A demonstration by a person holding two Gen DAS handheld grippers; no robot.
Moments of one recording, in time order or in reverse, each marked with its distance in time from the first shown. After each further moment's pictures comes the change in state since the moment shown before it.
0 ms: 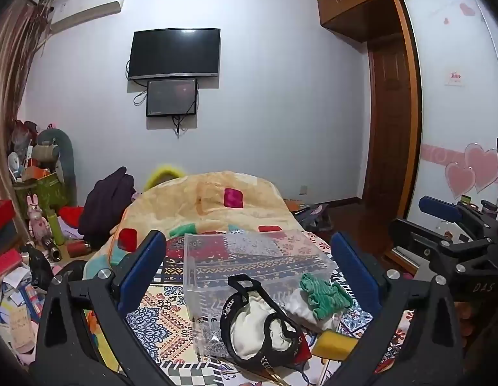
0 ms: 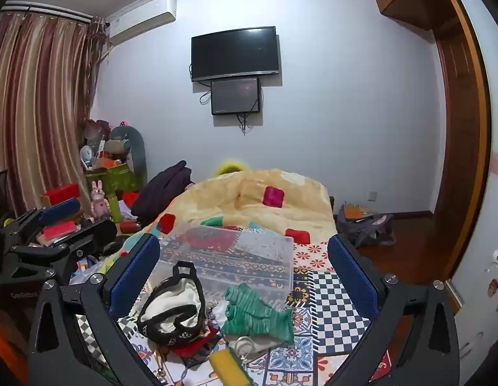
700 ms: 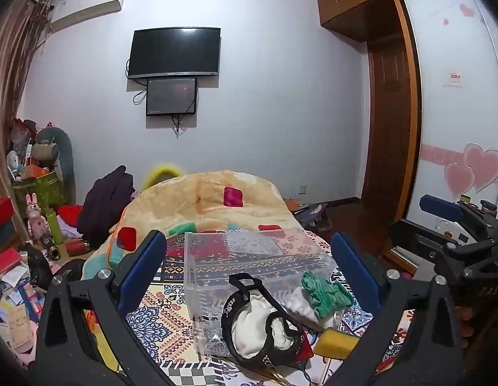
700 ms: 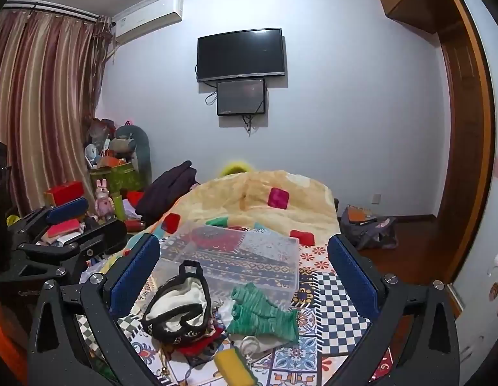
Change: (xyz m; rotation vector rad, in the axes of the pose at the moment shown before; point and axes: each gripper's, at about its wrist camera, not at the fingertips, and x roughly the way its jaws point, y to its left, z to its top) left arm 0.003 0.002 -0.006 -0.001 -0.004 -0.008; right arm -0.002 0.003 -0.002 -0.015 -0.011 0.015
